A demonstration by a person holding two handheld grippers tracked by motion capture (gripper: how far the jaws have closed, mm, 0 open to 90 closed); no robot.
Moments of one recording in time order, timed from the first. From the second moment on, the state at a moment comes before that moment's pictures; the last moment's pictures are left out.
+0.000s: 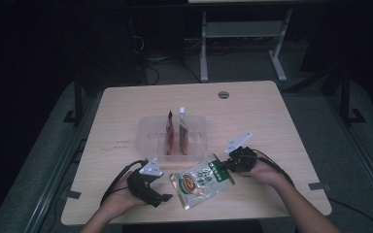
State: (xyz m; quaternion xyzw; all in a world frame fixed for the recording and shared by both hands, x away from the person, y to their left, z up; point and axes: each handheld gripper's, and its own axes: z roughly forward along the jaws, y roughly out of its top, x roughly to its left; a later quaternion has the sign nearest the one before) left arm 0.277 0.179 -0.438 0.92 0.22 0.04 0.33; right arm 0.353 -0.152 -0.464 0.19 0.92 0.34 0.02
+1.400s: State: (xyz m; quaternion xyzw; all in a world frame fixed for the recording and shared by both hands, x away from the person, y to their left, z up) left arm 0.300 0.136 -0.454 0.91 0.19 0.03 0.36; right arm 0.330 -0.187 -0.440 0.31 0.86 0.41 0.02
